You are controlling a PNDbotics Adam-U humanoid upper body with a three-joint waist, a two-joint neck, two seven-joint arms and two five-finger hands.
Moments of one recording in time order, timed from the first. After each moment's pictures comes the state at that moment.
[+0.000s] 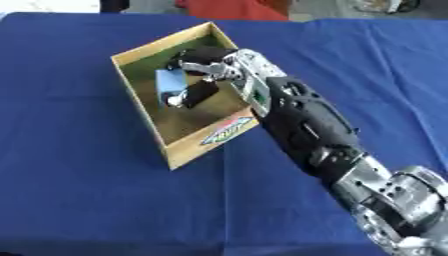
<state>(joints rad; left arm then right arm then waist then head) -0.20 0.31 0.06 -1.98 0.21 -0.33 0.15 -1.17 0.04 0.26 -0.72 1.09 -0.31 0.43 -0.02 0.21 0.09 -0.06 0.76</state>
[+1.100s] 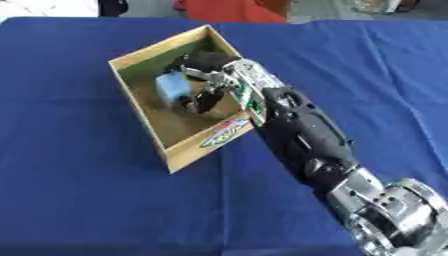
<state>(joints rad) -0.20 0.30 0.06 -1.98 0.21 -0.32 0.15 -1.14 0.07 0.18 -0.73 1.13 -0.29 0.35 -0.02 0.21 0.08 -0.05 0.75</state>
